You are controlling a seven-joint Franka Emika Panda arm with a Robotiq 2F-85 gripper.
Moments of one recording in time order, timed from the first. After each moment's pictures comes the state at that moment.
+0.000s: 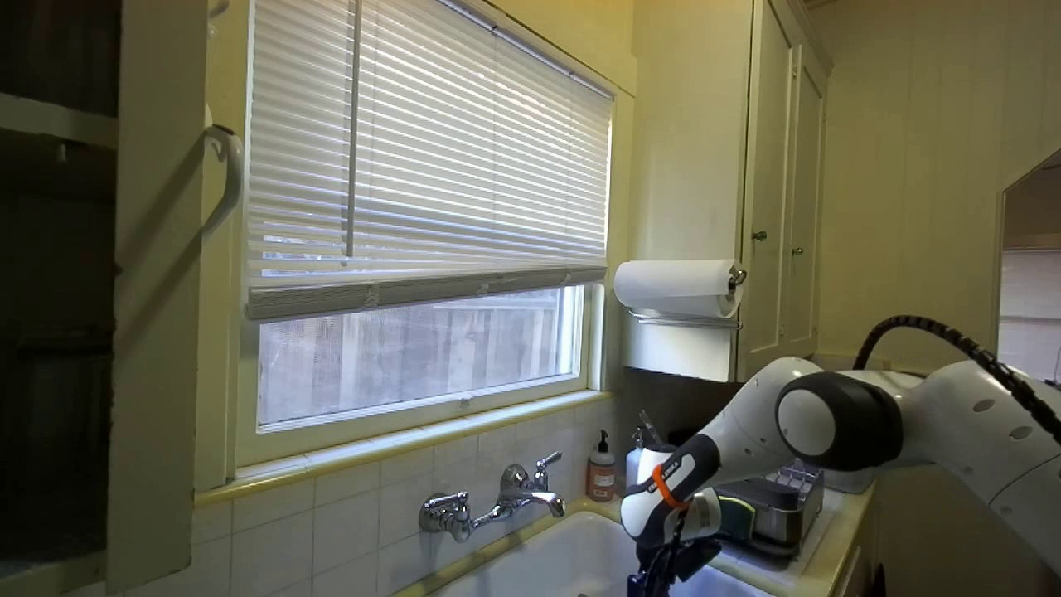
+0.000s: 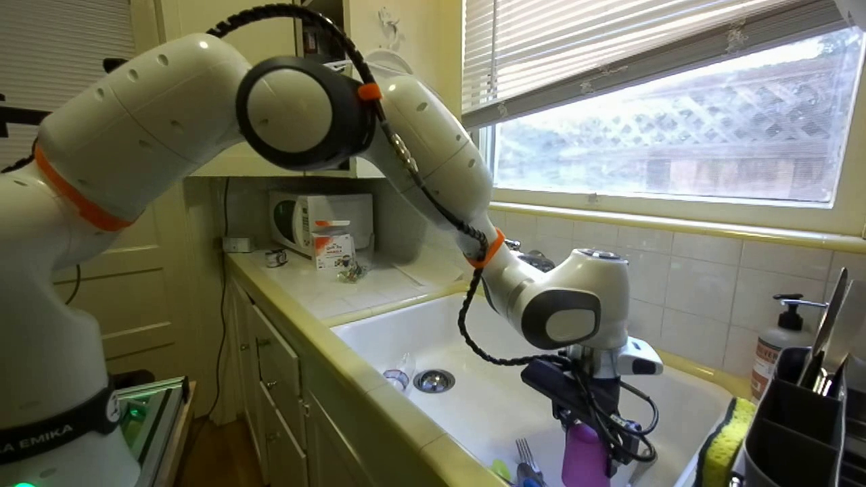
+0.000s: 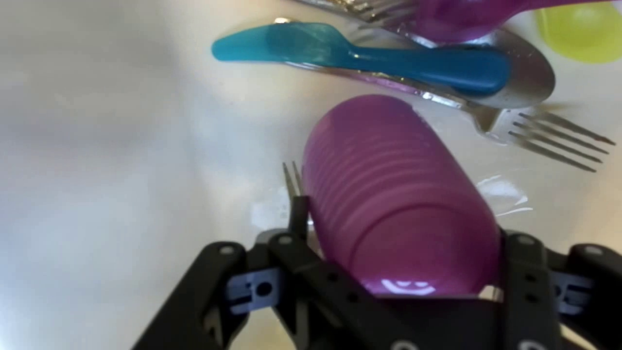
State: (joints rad) arm -0.29 0.92 0.03 -1.53 -0.06 2.53 -0.38
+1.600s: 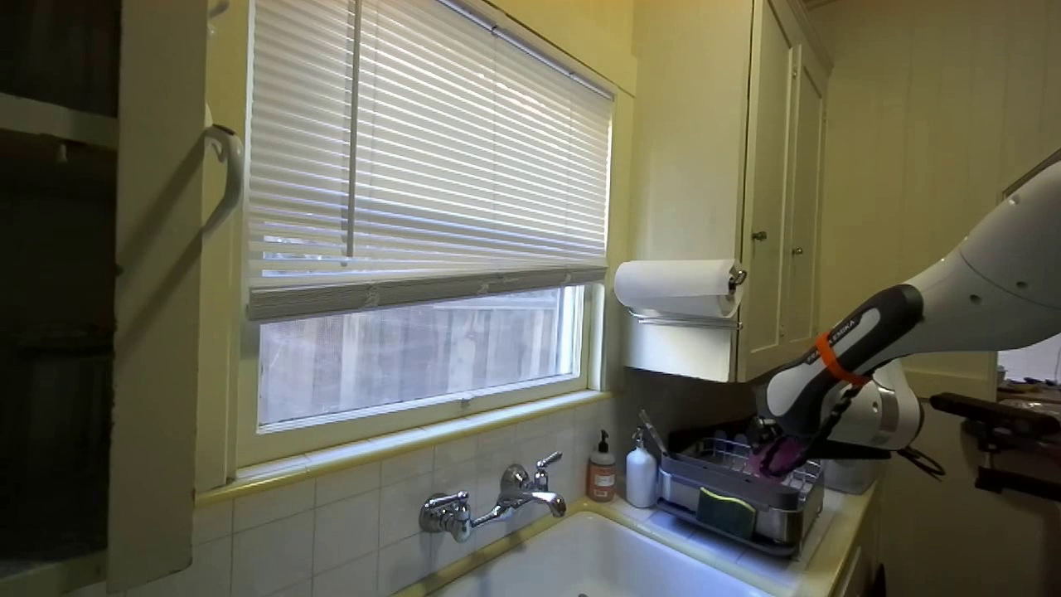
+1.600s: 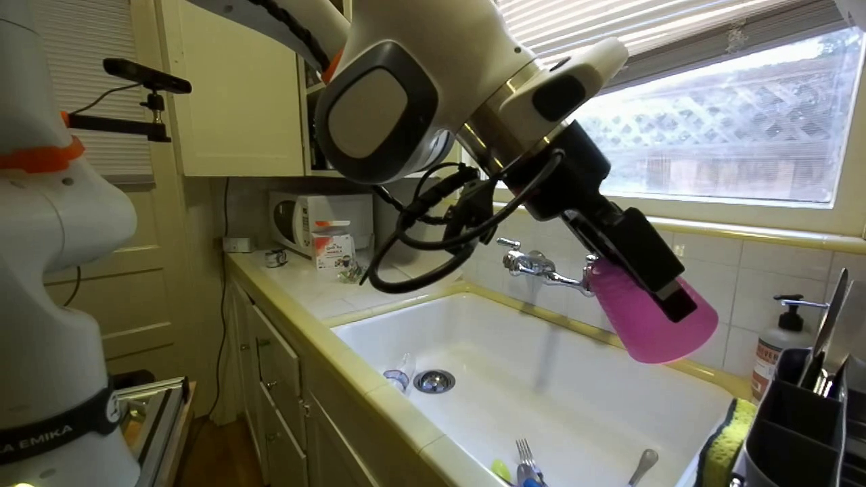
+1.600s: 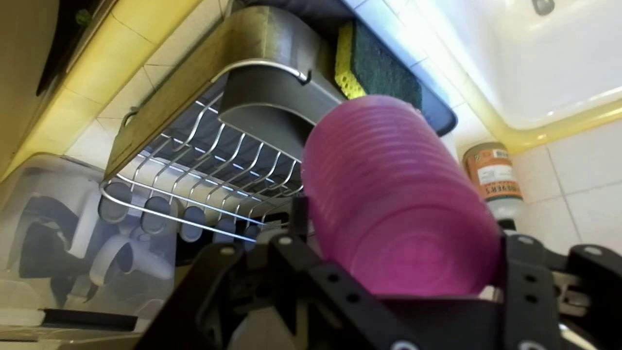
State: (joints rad) arm -0.42 -0.06 -0.13 -2.41 0.14 3.11 -0.18
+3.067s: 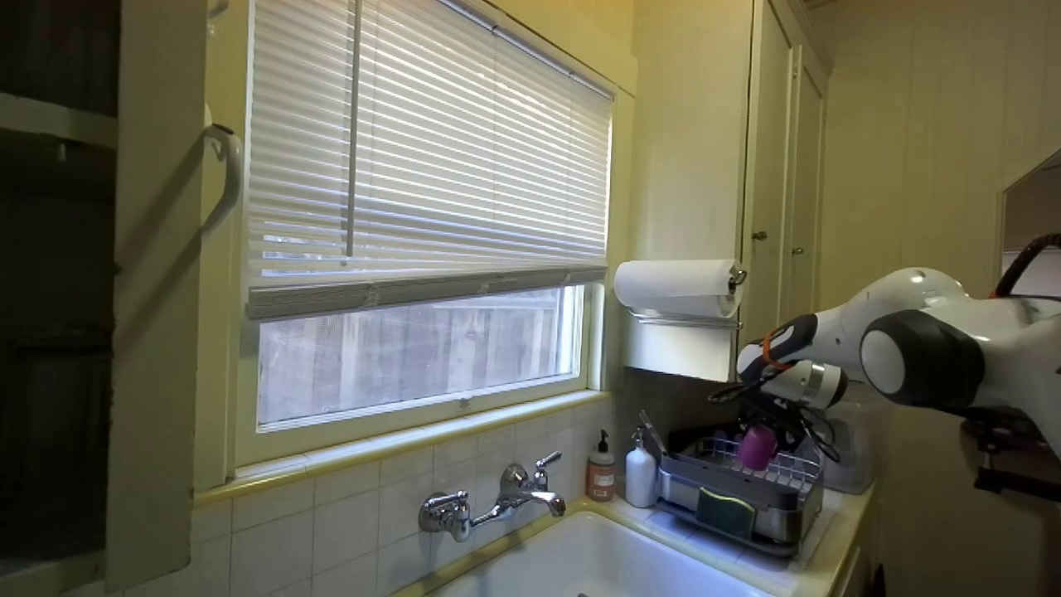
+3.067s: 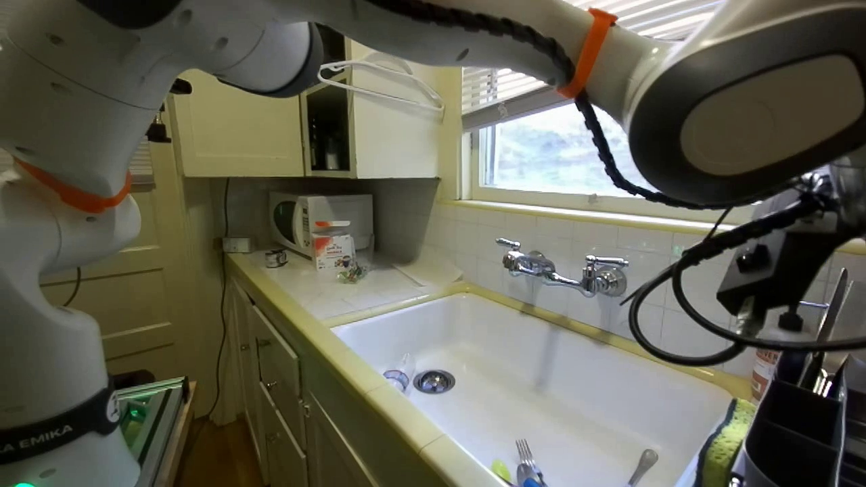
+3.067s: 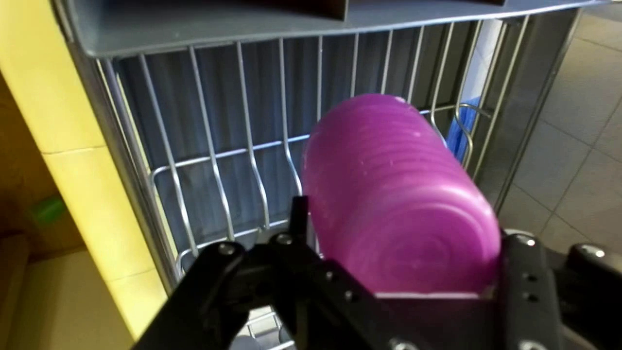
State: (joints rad) arm -0.50 0.64 -0.24 -1.40 0.42 2.51 0.41
